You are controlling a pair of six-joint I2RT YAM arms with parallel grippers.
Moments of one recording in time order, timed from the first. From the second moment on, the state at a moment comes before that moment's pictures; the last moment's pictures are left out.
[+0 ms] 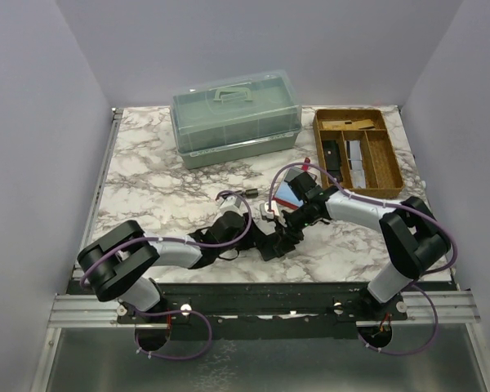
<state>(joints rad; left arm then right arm) -0.92 1.50 0.43 0.44 -0.09 -0.99 0.61 1.64 0.88 -0.49 -0.81 -0.94</state>
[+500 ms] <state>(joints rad) -0.95 1.52 0.47 0.41 -0.19 -1.02 0.61 1.64 0.90 -0.51 -0.83 -0.92</state>
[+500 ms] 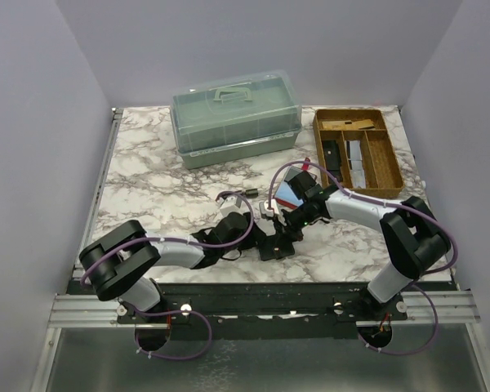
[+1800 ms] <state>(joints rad) -0.95 1.28 0.31 0.35 -0.08 -1.01 0.62 1.65 0.93 -0.57 -0.78 -0.84</state>
